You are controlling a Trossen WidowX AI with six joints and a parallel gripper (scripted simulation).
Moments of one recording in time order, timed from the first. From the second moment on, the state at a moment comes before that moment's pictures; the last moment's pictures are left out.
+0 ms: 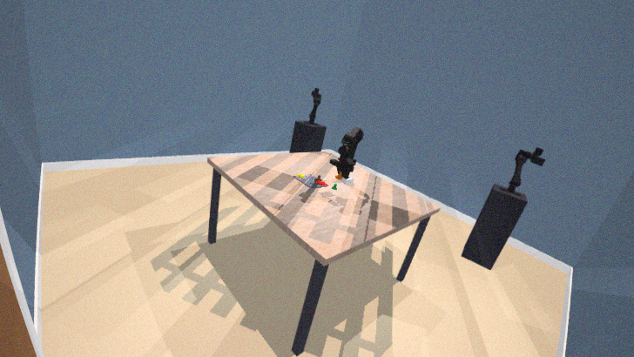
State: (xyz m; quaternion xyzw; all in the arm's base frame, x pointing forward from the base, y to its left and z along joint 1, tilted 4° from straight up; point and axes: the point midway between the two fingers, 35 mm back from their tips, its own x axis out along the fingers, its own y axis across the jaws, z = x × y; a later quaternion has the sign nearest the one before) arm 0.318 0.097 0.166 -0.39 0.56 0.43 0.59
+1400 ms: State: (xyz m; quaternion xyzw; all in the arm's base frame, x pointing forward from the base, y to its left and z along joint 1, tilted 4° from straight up) arm 0.320 0.021 0.156 -0.39 0.56 0.43 0.59
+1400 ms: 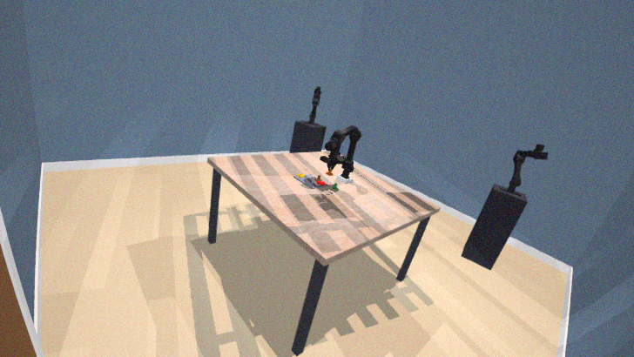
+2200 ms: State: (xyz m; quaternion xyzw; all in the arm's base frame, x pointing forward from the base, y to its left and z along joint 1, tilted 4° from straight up) arm 0.315 -0.036 0.133 -0.39 0.56 0.43 0.59
